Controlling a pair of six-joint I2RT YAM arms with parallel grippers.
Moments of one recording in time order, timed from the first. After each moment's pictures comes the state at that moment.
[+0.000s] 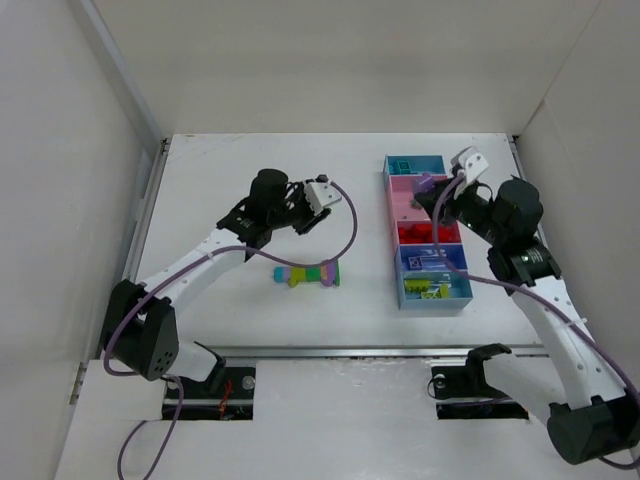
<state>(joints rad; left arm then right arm) -0.54 1.40 1.04 -0.09 0.38 0.53 0.23 0.96 0.94 -0.07 -0.43 -0.09</state>
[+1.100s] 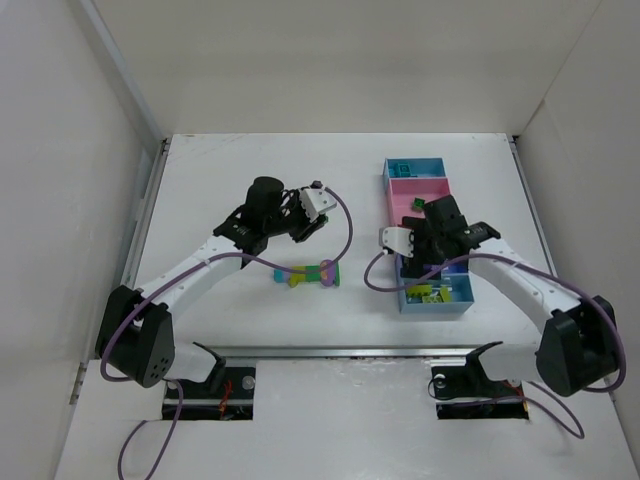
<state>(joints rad) -0.53 1.36 0.96 -0.07 0.40 0.48 0.40 1.30 0.92 -0.66 -0.13 -1.13</state>
